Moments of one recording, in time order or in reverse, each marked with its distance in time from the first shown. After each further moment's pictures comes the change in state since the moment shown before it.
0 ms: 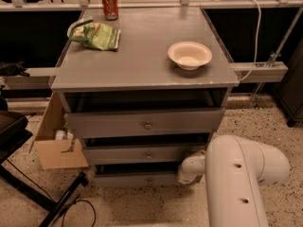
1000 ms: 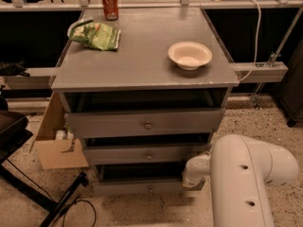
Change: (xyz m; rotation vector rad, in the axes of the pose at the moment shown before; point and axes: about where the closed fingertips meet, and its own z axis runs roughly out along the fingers) arm 0.022 0.010 -0.016 -0.029 0.032 0.014
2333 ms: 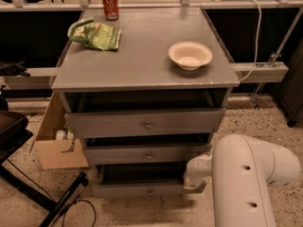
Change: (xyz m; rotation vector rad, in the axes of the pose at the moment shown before) arm 0.011 0.015 -0.005 -0.038 0.023 0.008
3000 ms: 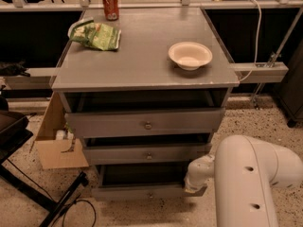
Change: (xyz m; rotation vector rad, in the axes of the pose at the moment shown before) arm 0.009 0.022 0.001 -0.046 0.013 0.017
